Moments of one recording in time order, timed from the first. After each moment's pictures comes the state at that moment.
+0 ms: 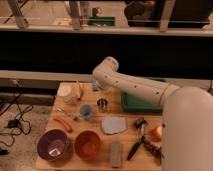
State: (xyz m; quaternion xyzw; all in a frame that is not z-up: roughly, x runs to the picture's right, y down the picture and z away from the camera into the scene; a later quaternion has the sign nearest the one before) arm -0.007 -0.003 0.871 -0.17 0.01 0.28 0.95
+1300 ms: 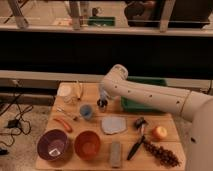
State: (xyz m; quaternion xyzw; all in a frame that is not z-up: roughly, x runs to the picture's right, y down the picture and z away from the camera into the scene) arm 0.042 0.061 0.820 -0.19 0.04 0.26 0.95
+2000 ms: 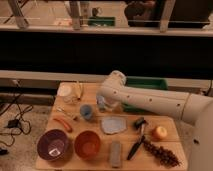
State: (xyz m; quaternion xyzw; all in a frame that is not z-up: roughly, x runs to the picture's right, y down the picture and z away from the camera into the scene) arm 0.026 0.103 0.814 -0.23 0.04 0.23 0.94
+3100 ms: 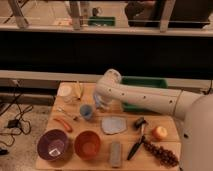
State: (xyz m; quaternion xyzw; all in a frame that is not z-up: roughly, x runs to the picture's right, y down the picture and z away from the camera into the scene) arm 0.012 0.091 0.825 -0.23 0.04 0.23 0.94
